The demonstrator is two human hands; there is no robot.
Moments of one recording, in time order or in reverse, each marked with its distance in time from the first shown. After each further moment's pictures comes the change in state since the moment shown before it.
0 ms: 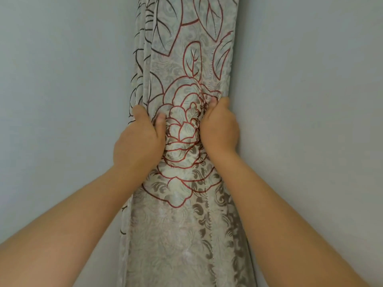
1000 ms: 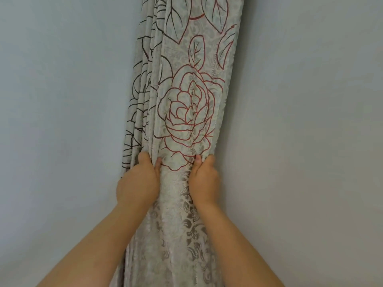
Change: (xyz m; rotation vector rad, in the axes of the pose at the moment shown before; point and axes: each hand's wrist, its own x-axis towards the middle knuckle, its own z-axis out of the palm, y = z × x) left_hand -0.077 -0.099 0.015 0.182 -0.199 -0.163; right_hand -0.130 0.031 0.067 -0.007 -0.207 0.200
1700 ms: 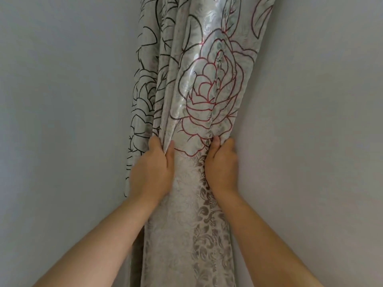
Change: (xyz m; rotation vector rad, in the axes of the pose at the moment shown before) left_hand -0.060 0.138 -0.101 -0.429 0.039 0.158; right_hand -0.011 -0.063 -0.186 -0.067 0.179 -0.072
